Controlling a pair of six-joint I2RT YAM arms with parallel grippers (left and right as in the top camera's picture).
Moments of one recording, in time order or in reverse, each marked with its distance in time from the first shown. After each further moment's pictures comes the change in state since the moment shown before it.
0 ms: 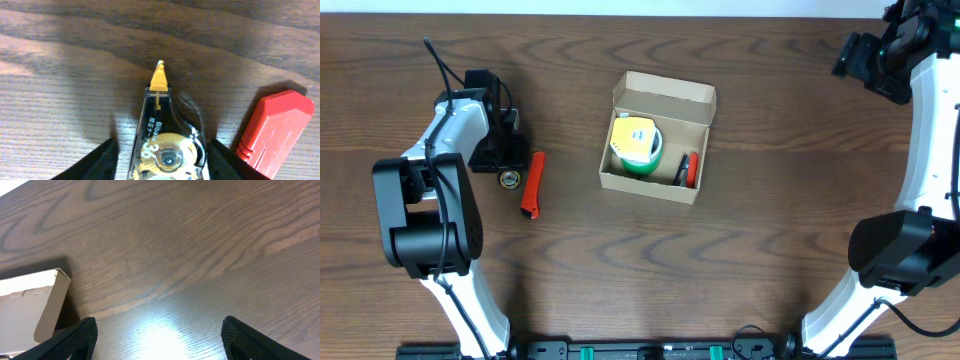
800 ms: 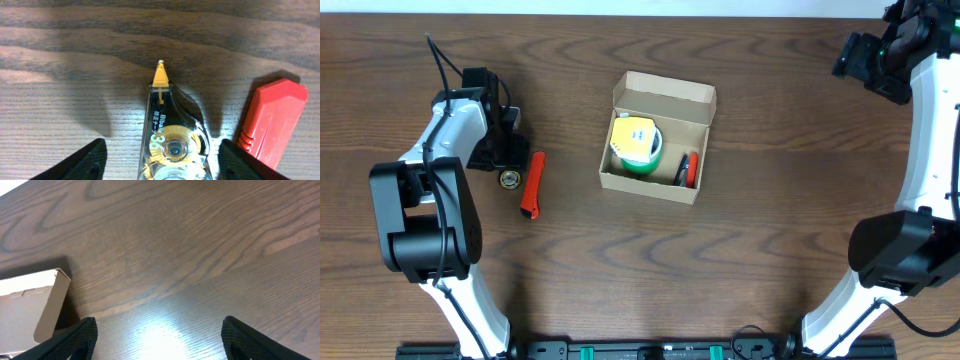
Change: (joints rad) left arm 0.000 -0.027 -0.004 0.003 -0.019 0.086; right arm 0.000 0.000 0.000 0.000 0.000 0.000
